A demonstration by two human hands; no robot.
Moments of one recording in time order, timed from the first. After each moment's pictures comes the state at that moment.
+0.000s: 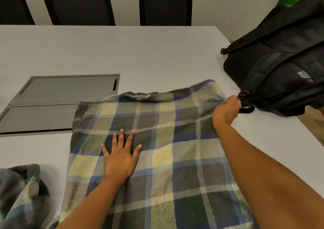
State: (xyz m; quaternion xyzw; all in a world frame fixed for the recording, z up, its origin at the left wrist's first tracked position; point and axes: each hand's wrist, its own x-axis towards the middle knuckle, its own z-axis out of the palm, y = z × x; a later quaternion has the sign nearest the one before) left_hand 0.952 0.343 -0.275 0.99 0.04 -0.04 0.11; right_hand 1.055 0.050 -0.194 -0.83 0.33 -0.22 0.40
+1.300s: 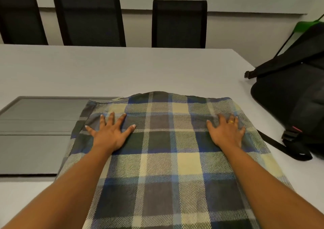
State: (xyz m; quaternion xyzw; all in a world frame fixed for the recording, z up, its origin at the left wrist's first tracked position) left_hand 1.177 0.390 -0.279 0.99 0.09 -0.04 0.07; right_hand 1.197 0.053 -0.282 -0.98 0.15 -0.05 0.11
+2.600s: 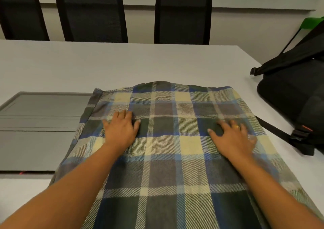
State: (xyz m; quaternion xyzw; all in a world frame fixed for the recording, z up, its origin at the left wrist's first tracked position) left_hand 1.176 0.361 -0.272 1.00 0.05 0.06 0.06; right_hand 1.155 0.064 -0.264 -0.98 0.14 0.02 0.12
